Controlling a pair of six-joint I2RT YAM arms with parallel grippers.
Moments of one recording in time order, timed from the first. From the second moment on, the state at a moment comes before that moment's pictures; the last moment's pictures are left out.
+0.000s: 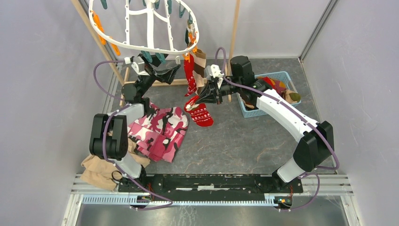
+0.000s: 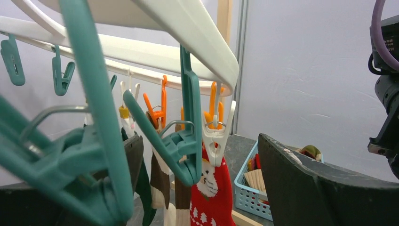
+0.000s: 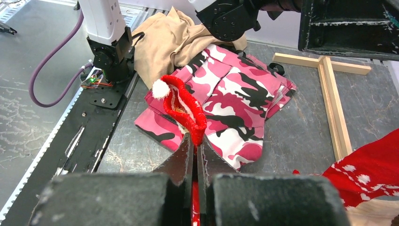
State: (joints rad) left arm -0.08 1.64 0.88 1.51 0.68 -0.52; right arm 0.58 1.57 1.41 -0.21 -1.14 -0.43
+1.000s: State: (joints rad) left arm -0.11 1.71 1.01 1.51 0.68 -0.65; right arm 0.55 1.57 1.41 -0.21 -1.15 -0.43
